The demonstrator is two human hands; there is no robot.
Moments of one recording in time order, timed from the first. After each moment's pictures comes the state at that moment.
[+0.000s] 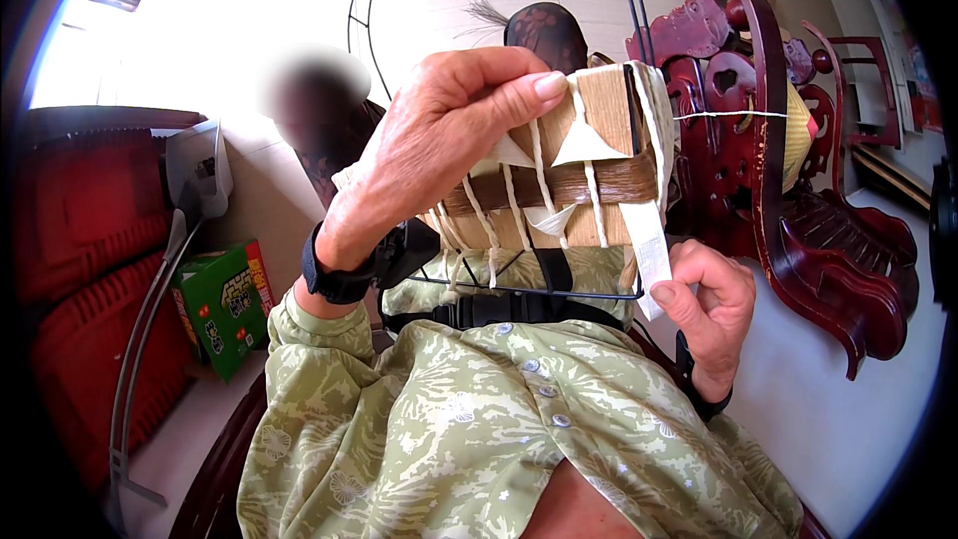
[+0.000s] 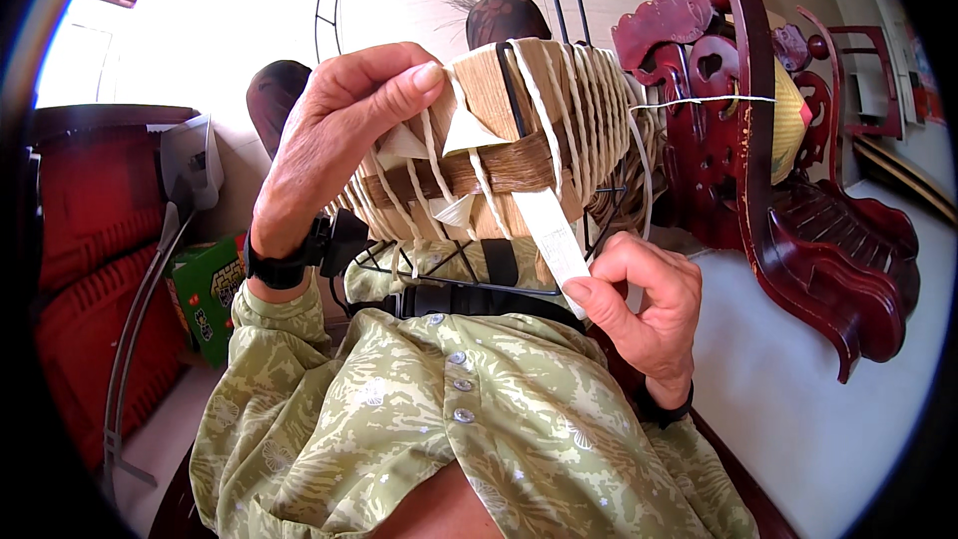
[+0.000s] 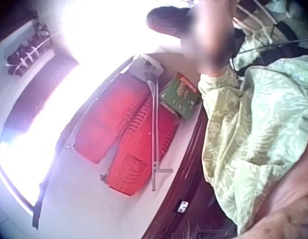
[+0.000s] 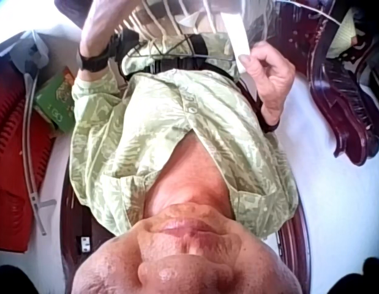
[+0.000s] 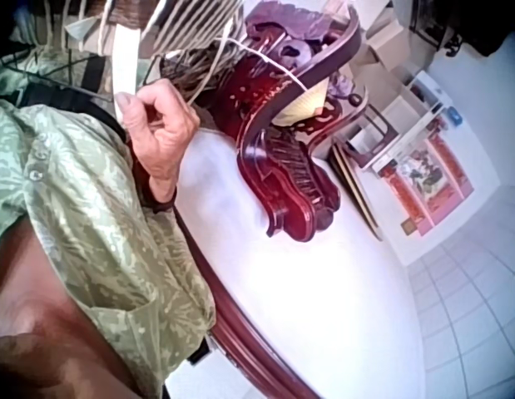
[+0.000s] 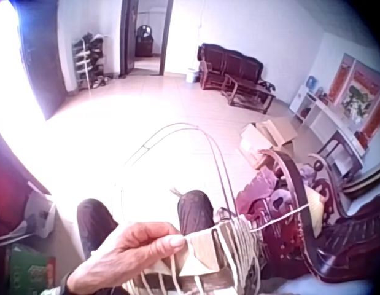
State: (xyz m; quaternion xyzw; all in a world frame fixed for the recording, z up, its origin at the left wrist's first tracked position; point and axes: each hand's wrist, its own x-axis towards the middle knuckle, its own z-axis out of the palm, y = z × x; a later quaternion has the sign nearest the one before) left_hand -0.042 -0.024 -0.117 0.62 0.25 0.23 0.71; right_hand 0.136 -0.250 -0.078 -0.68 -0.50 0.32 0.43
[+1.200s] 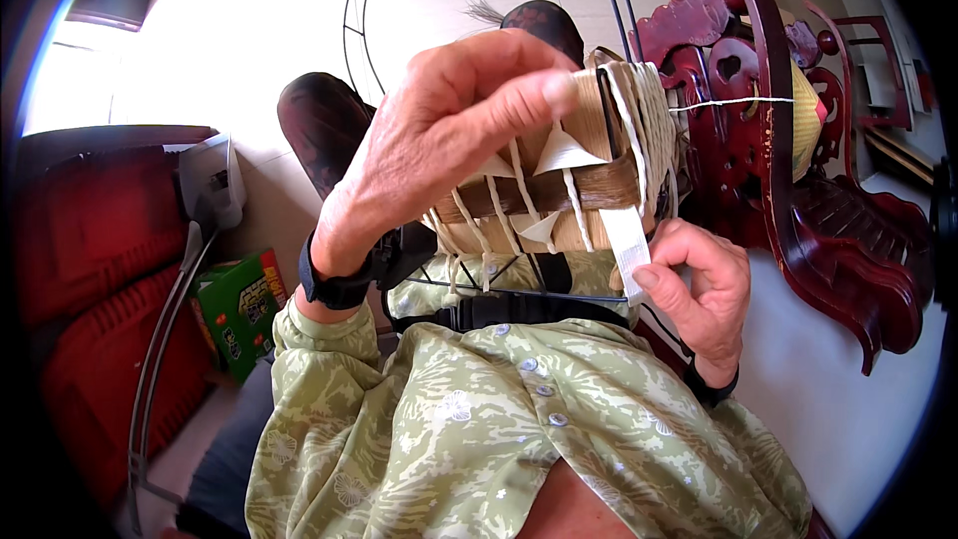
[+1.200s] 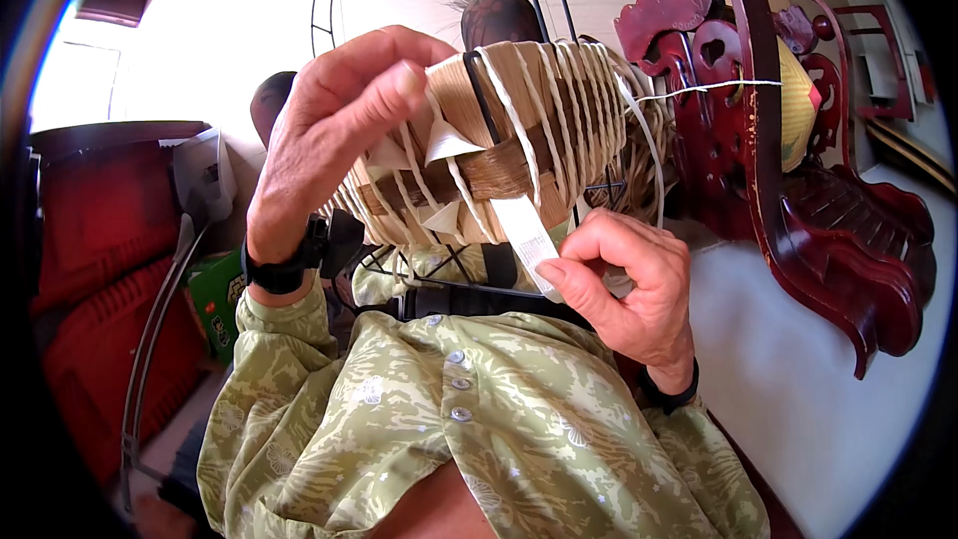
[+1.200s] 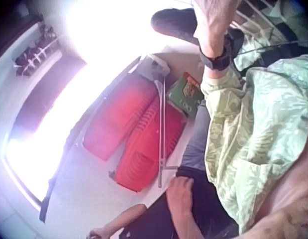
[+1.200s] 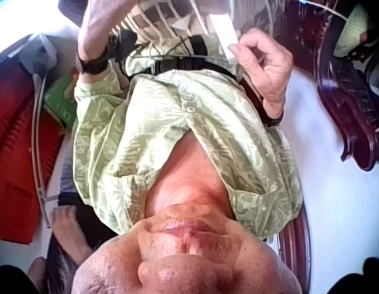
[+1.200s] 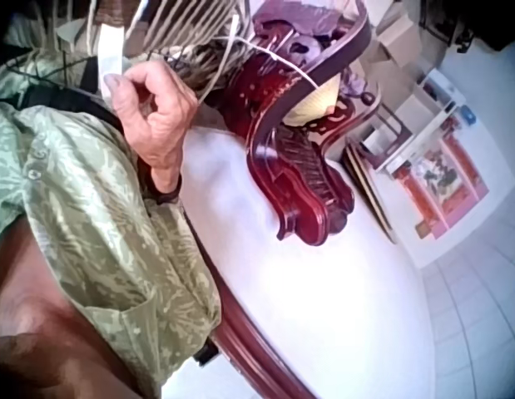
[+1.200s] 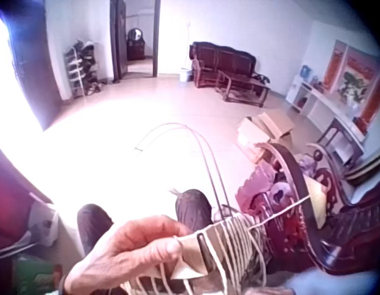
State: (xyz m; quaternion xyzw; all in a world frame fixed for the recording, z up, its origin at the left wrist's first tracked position) left_hand -0.026 -0.029 -0.099 0.65 0.21 0.25 0.69; right_hand 0.141 -0.238 -0.080 -0.65 -0.53 0.33 0.43
